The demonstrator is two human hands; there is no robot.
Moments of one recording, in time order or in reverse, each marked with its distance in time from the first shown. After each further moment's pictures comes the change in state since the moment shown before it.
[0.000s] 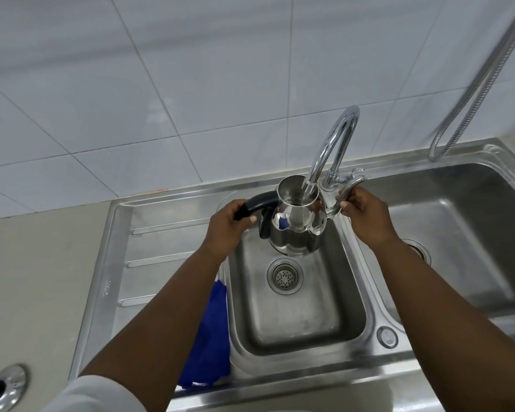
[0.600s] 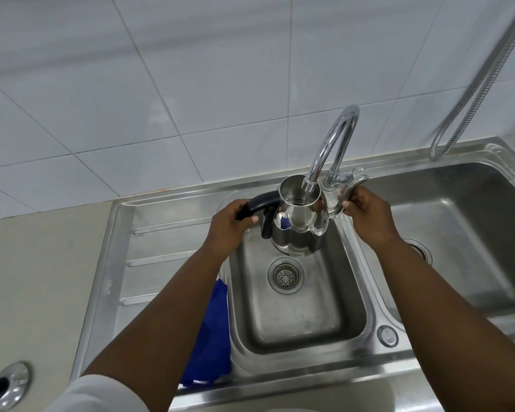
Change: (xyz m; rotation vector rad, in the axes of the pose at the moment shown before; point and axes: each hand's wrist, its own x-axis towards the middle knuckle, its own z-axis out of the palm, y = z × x) left_hand -0.001 0.001 0.002 -0.003 -0.004 0.009; right_hand -0.002 0.002 -0.003 0.013 0.016 -0.024
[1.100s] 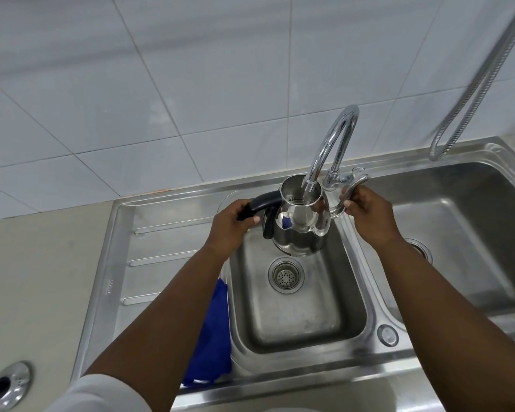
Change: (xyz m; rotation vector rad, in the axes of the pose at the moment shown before) left_hand -0.002 0.002 0.002 -0.043 -0.017 0.002; right_hand 0.000 0.000 -0.003 -0.031 0.016 0.010
